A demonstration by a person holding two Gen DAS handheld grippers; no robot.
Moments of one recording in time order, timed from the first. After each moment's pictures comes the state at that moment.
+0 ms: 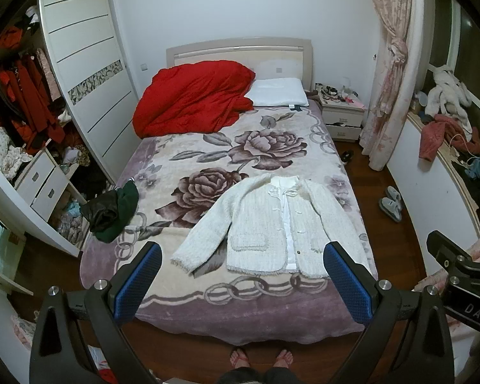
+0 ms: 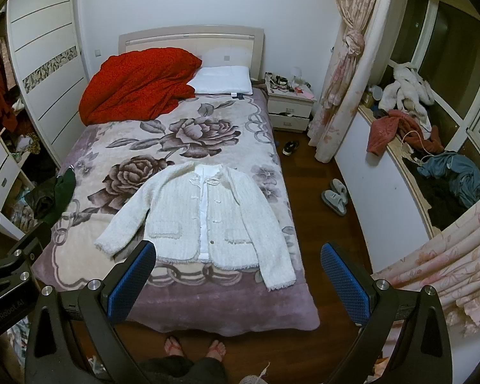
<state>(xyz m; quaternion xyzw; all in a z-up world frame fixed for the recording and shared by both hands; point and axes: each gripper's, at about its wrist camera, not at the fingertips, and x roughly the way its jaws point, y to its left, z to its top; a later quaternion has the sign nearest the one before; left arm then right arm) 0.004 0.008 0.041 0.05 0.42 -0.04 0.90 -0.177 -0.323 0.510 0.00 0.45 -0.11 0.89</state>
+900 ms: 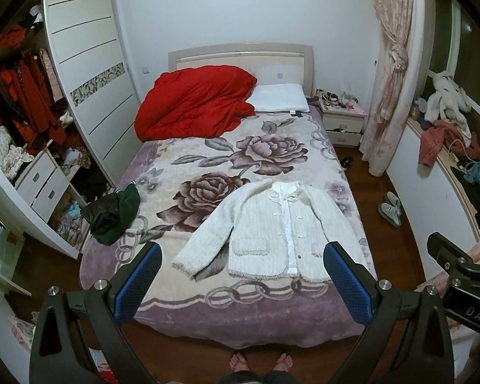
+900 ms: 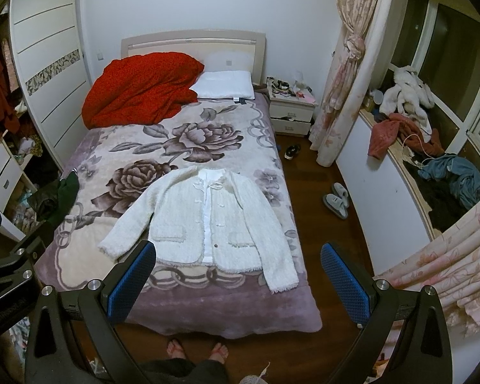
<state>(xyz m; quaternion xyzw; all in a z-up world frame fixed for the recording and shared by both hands) 0.007 0.010 0.048 0.04 0.41 -0.04 0.91 -0.178 -0.307 0.523 0.00 0.44 -0.11 0.89</state>
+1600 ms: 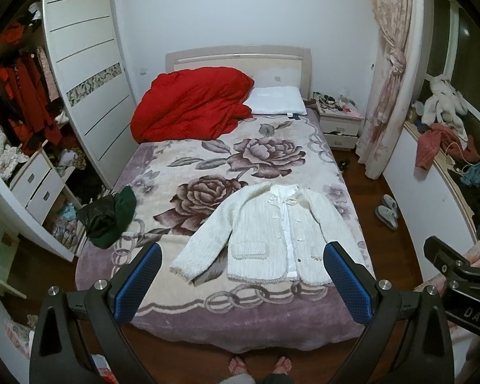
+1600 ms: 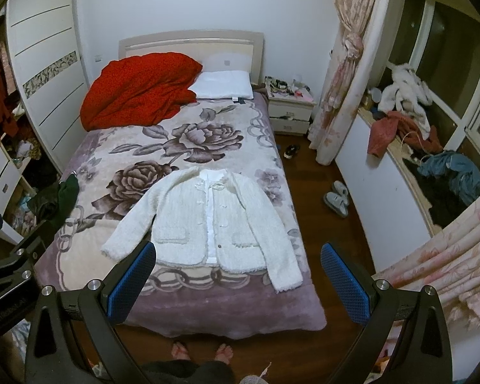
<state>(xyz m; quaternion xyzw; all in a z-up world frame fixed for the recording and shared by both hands) 0.025 0.009 0.044 0.04 0.40 -0.04 0.91 -0.150 -0.289 0.567 0.02 0.45 -0.11 0.89</state>
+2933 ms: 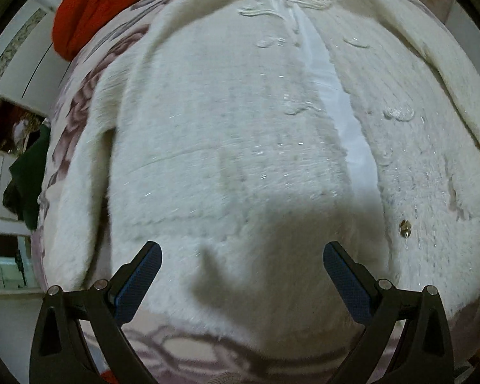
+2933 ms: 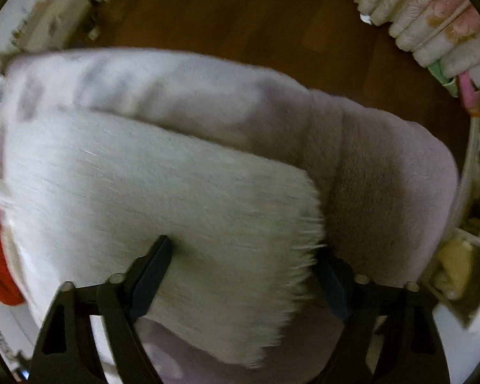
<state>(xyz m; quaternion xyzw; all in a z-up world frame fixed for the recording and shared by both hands) 0.273 -0.139 -0.545 0.18 0.62 0.00 0.76 -0.087 -0.673 -0.236 0.50 0.53 -0.34 0.59</state>
